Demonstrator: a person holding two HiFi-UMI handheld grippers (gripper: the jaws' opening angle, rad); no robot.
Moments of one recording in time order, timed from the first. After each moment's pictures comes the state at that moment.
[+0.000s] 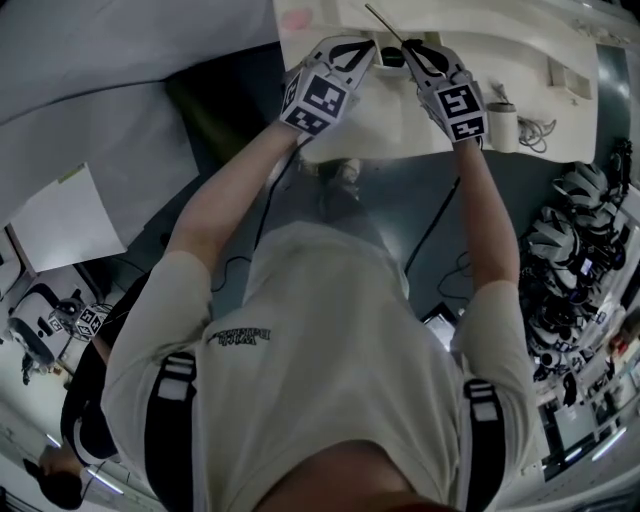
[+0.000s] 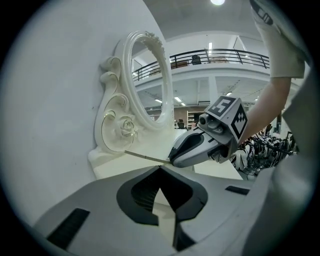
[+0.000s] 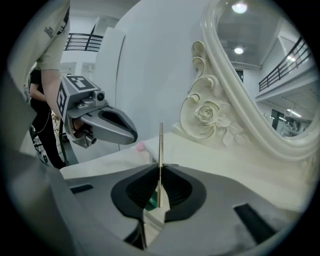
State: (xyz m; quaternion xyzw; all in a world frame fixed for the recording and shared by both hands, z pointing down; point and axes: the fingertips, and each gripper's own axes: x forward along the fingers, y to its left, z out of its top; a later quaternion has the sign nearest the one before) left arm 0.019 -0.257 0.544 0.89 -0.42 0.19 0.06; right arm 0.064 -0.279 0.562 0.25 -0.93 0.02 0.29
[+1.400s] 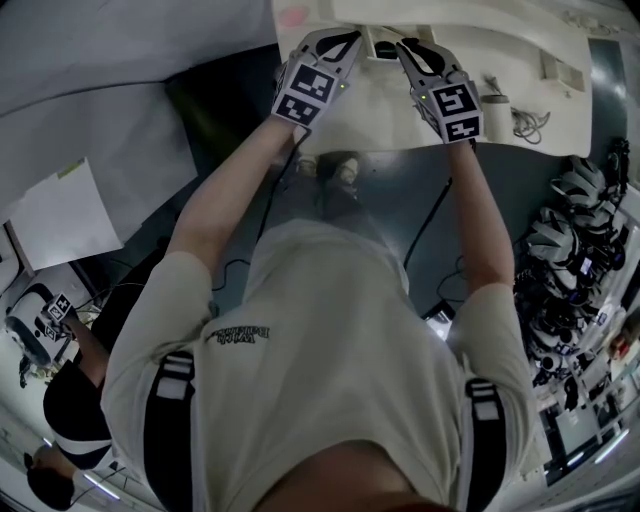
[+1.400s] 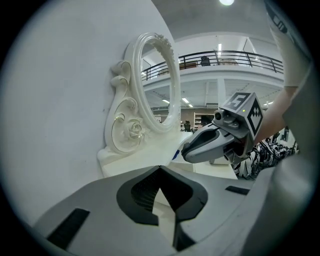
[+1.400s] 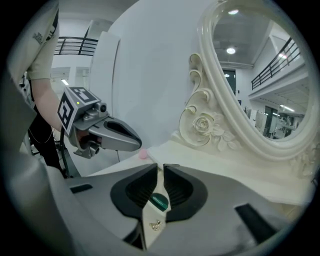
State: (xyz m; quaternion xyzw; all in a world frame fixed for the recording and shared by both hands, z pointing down) left arm 0.005 -0.249 0.528 0.87 -0.45 0.18 0.09; right arm 0.066 -0.256 0.527 0.28 -0.92 0.04 0.27
